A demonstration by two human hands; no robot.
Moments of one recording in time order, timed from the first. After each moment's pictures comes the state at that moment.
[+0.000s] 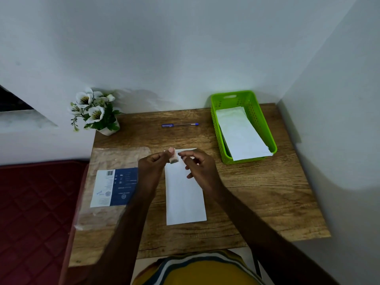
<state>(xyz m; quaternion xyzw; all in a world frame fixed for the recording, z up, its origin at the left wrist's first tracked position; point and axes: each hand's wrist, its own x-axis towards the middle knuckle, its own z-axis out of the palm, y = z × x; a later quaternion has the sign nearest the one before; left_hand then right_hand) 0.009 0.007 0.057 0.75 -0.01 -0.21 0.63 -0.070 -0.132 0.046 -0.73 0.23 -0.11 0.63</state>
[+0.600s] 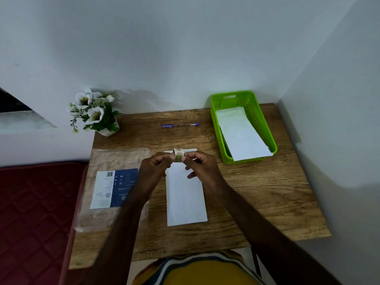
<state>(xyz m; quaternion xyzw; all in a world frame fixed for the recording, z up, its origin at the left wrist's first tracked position) 0.015 0.014 0.060 0.77 -0.07 -0.27 0.57 -0.066 -0.139 0.042 -0.68 0.26 -0.06 0.68</state>
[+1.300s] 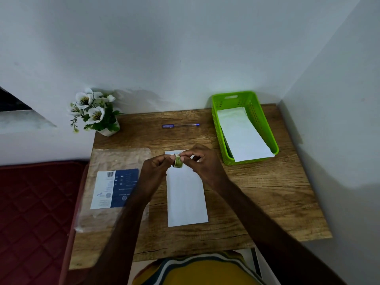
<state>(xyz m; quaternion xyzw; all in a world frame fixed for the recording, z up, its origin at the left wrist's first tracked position) 0.015 0.015 0.058 0.77 -0.09 -0.27 0.57 -0.059 -0.151 0.048 -0.82 0.16 -0.12 0.54</state>
